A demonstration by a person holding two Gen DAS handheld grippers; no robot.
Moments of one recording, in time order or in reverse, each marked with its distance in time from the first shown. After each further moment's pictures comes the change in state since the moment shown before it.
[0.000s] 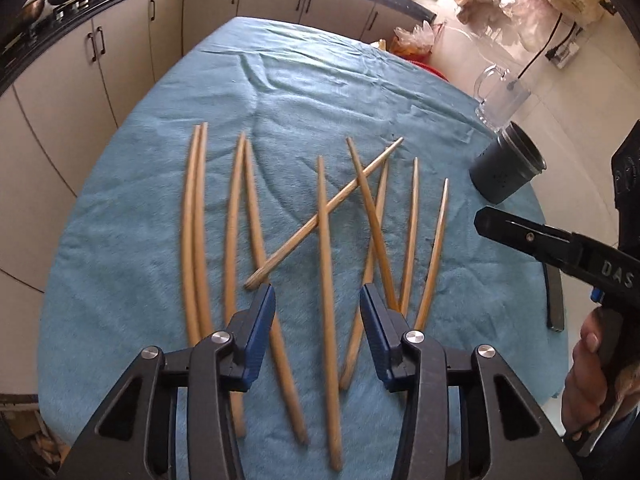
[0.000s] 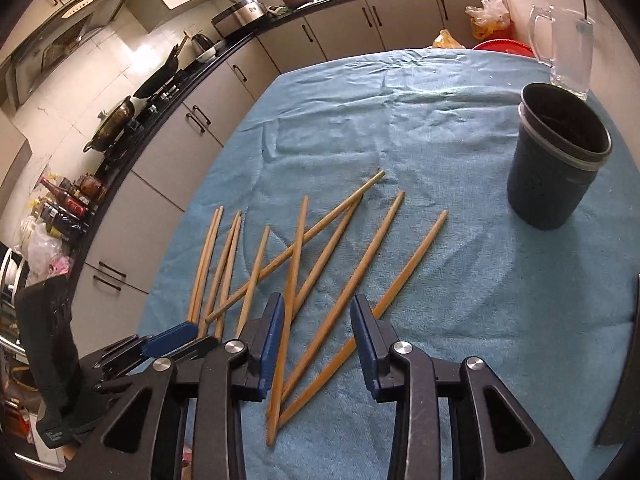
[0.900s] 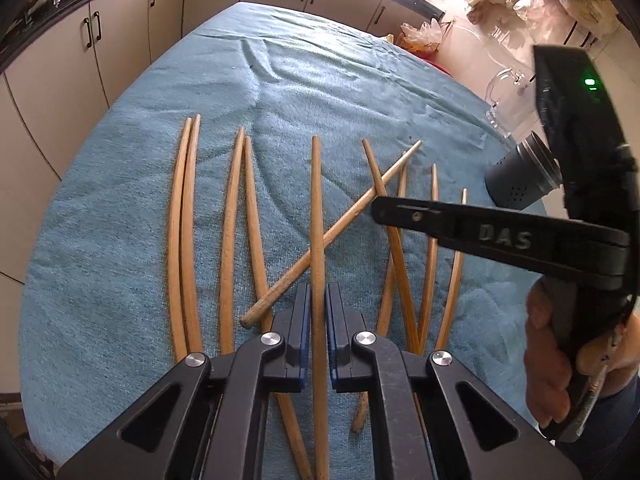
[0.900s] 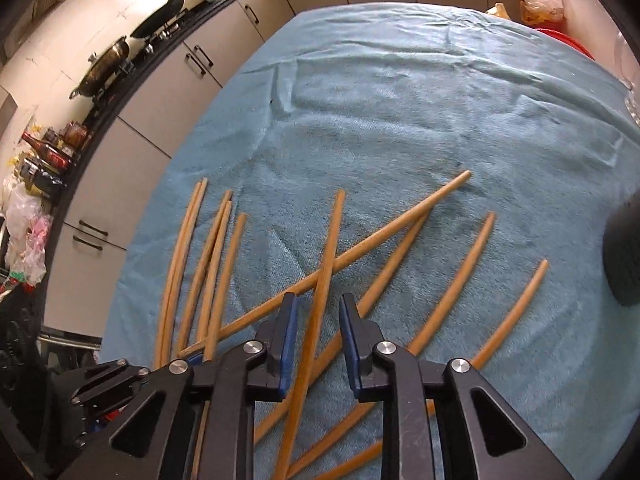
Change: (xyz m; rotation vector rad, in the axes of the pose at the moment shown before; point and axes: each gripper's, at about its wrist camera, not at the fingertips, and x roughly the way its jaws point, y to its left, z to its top) left arm 0.027 0.016 0.018 -0.039 0.013 -0.028; right arm 0.109 0.027 0.048 -0.114 0.207 -0.021
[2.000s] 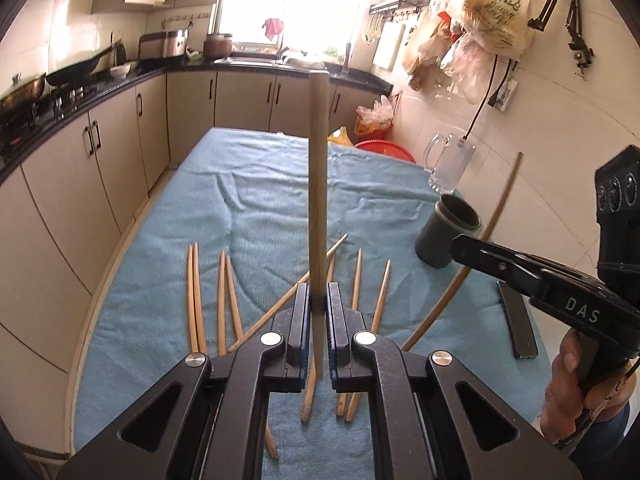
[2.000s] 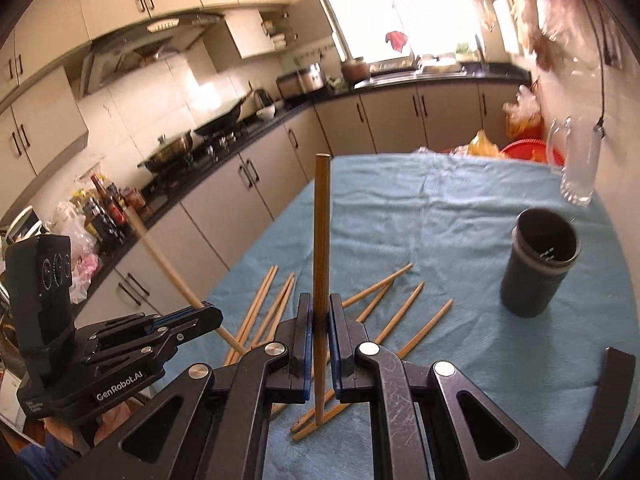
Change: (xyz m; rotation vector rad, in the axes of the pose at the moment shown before) left arm -0.116 -0.060 -0.016 0.168 -0.351 0.002; right arm -0.181 0.011 -0.099 -0.093 -0.521 0.056
